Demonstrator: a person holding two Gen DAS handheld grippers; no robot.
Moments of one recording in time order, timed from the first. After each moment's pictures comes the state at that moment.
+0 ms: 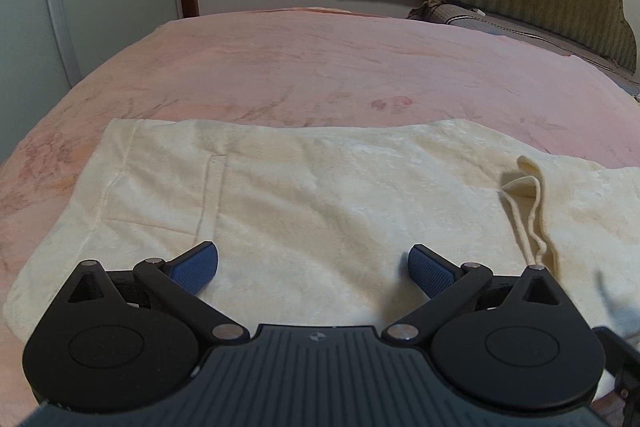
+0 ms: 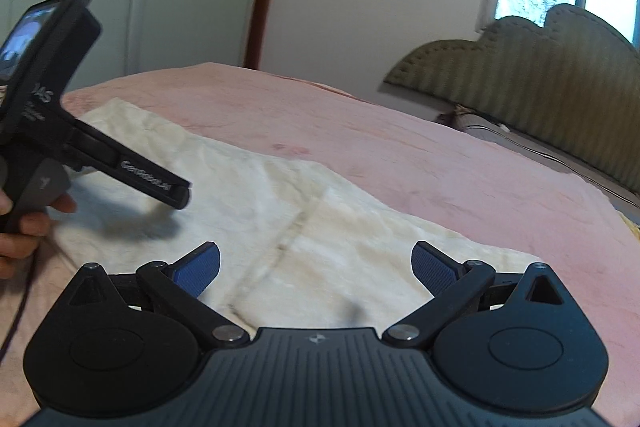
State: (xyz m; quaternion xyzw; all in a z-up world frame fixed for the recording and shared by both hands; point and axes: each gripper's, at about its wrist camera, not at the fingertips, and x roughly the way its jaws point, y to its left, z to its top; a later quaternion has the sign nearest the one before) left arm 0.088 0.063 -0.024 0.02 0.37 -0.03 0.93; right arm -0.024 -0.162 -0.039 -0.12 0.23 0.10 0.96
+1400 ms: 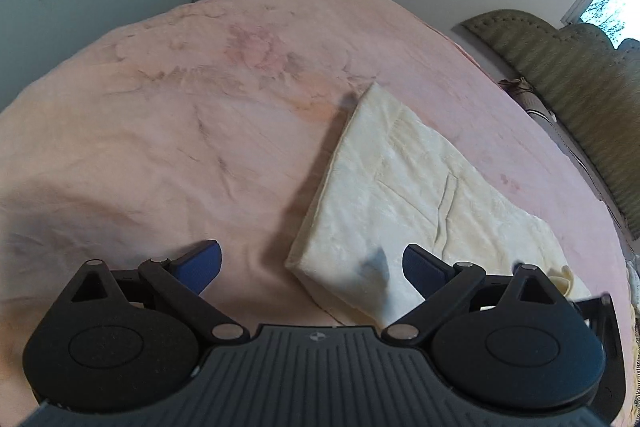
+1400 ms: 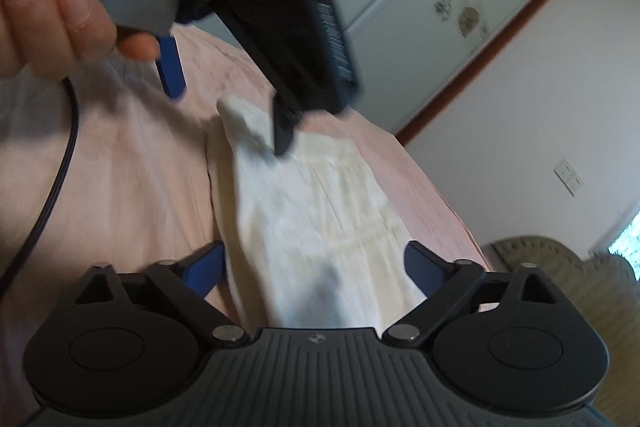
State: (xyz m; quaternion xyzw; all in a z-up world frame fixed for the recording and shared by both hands) left arm 0.043 0.258 -0.005 -0.23 0.41 0.04 0.88; right arm -0.019 0.065 -0.090 -0.41 0.09 0.26 0.87
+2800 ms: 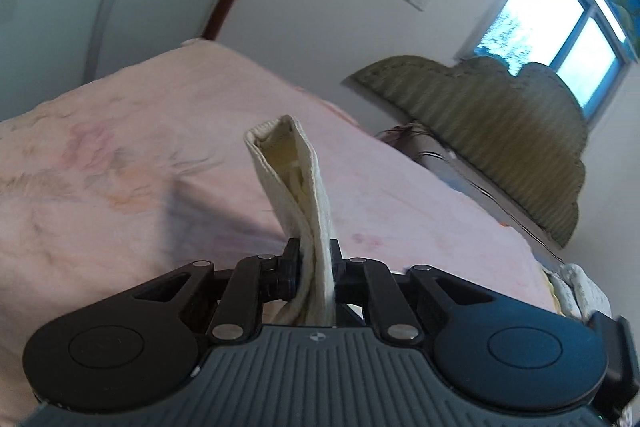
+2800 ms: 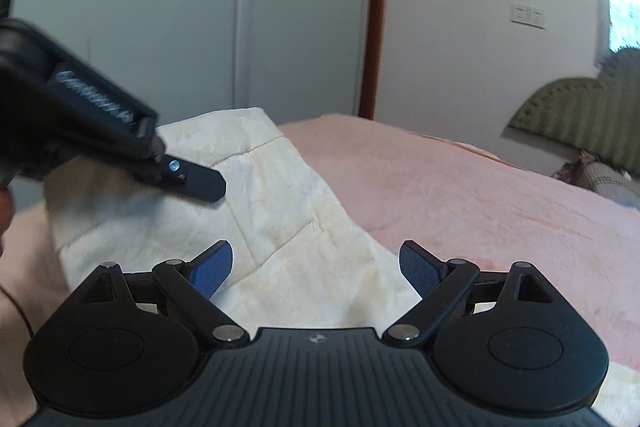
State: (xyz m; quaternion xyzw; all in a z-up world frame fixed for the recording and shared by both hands) left arm 0.061 0.166 0.064 -0.24 0.28 -0.08 0.93; right arm 0.055 -0.019 0.006 -0.07 0.19 0.25 0.95
